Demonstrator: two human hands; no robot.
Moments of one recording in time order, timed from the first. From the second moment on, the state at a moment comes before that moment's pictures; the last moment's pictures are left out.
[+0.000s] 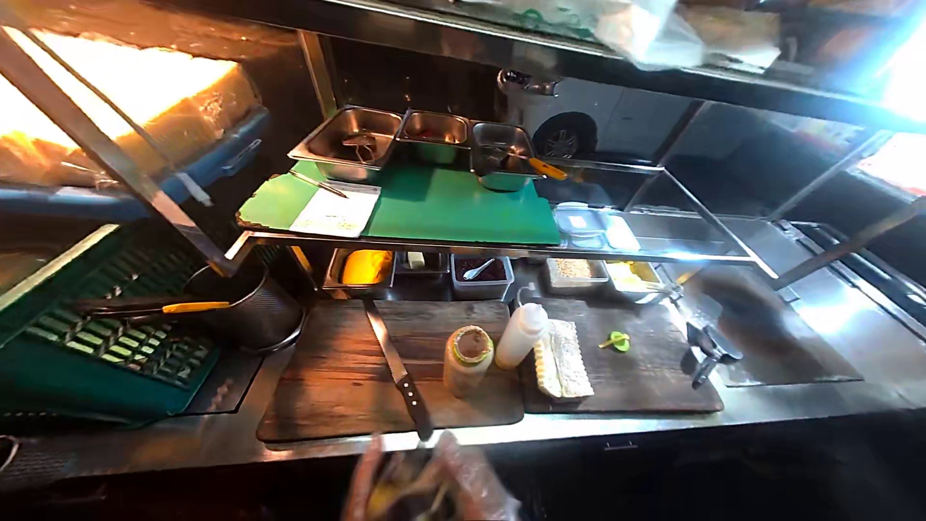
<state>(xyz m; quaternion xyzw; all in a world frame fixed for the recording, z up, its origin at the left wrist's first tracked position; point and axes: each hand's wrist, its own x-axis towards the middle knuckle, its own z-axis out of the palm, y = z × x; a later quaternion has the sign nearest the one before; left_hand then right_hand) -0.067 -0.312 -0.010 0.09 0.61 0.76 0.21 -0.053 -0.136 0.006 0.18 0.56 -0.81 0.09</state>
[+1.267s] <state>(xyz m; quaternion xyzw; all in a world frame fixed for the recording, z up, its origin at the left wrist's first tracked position) -0.048 -0.084 0.009 0.18 0.76 0.61 0.15 0.019 0.071 0.005 0.19 0.73 -0.64 -0.16</state>
